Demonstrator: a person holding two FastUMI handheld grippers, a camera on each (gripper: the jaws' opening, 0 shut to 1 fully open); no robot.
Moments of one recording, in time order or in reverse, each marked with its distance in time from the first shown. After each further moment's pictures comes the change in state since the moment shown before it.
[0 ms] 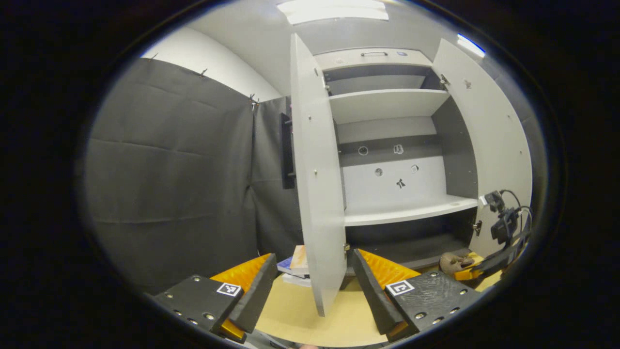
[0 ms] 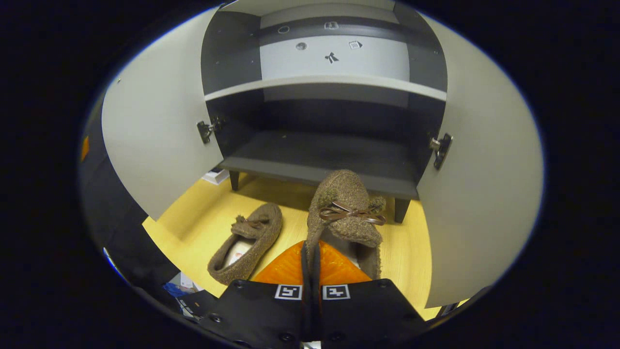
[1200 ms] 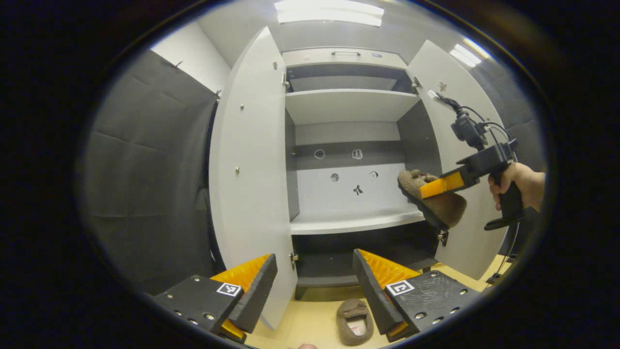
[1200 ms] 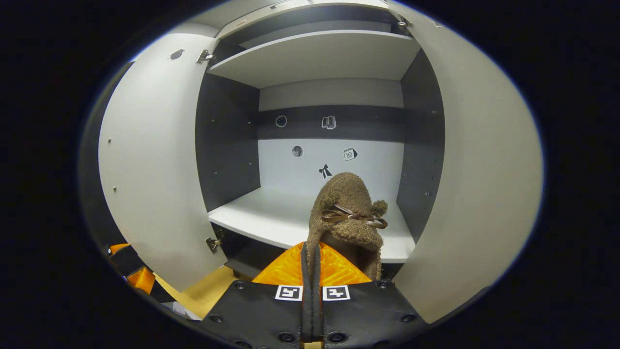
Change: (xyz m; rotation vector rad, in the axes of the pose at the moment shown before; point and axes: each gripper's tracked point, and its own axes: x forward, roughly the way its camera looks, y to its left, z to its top) left arm 0.045 -0.085 -0.002 -0.053 -0.030 -0.247; right arm -0.067 -0.024 0.245 -0.053 -0.412 -0.036
